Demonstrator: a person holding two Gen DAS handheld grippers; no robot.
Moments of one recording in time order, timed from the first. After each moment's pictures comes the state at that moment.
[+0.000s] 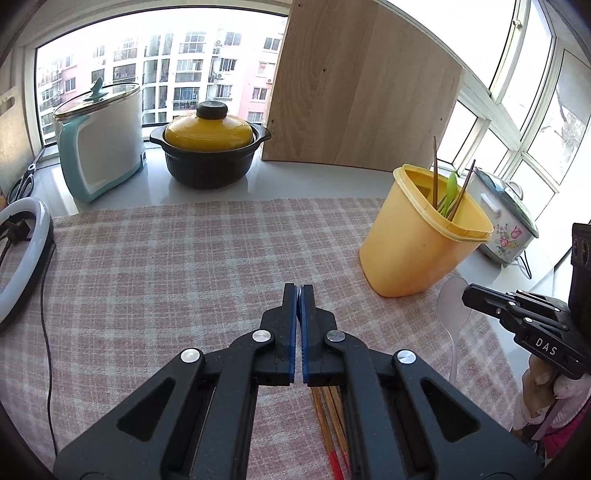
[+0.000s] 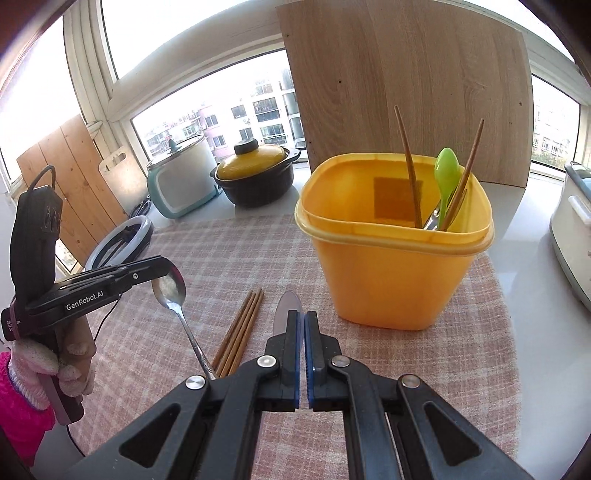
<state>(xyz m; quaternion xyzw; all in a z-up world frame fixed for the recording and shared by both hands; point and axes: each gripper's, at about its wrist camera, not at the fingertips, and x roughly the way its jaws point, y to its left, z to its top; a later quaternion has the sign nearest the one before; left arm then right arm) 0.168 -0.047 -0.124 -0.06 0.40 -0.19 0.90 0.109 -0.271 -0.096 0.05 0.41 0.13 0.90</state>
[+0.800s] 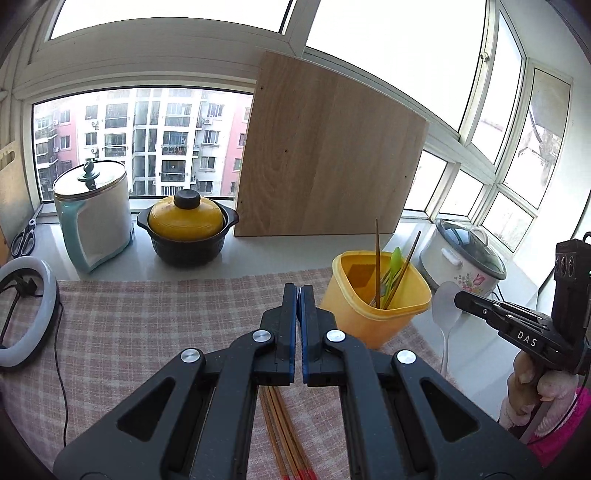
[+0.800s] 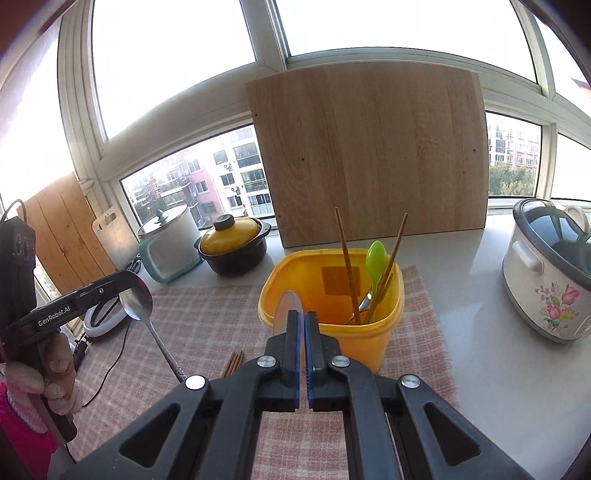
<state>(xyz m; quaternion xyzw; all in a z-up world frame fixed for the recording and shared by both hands) 0.151 -0.066 -0.034 -0.07 0.30 -0.21 0.93 0.093 -0.316 -0.019 0.07 0.33 0.08 0.94</state>
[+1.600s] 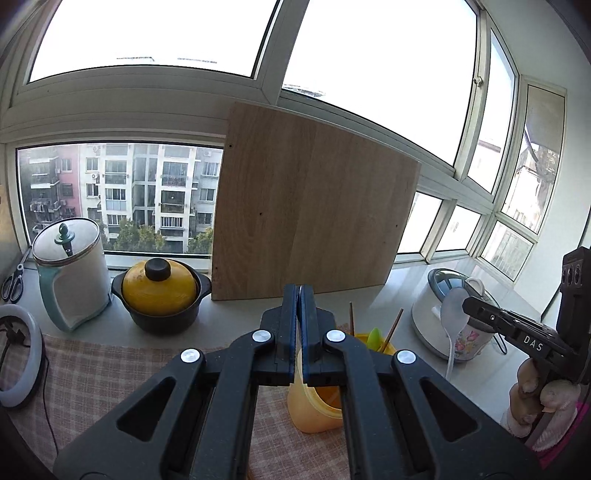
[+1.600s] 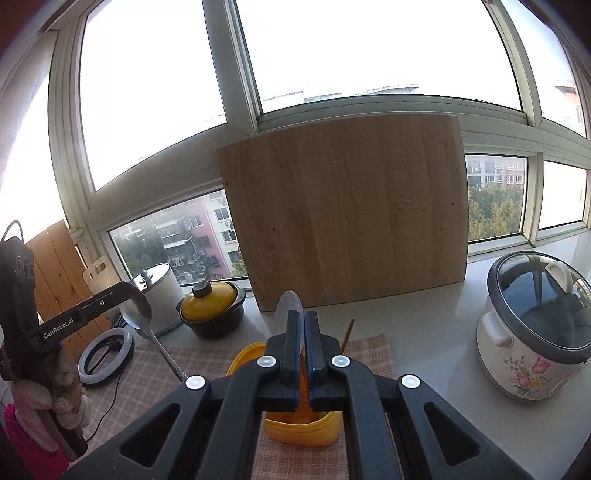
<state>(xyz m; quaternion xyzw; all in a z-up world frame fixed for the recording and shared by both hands) 0.200 -0.117 0.017 -0.08 0.24 -0.21 0.95 0.133 -0.373 0.038 0.08 0.26 0.06 0.96</state>
